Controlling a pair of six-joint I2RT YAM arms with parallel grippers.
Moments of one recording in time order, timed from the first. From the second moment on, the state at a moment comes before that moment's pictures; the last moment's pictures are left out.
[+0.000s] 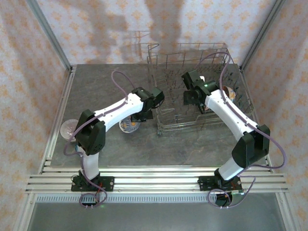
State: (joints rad) left arm -0.68 1.92 1.64 -1.26 -0.28 -0.91; right arm 0.46 1.57 1.49 -1.07 0.39 0.41
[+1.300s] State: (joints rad) left arm -0.68 1.97 1.75 -1.33 -0.29 -0.85; right arm 0.42 1.57 1.43 -1.06 0.39 0.42
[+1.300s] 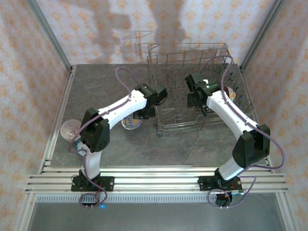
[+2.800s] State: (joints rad) left arm -0.59 1.98 1.56 -1.30 -0.30 -0.85; right arm 0.42 1.57 1.43 -1.06 0.38 0.42
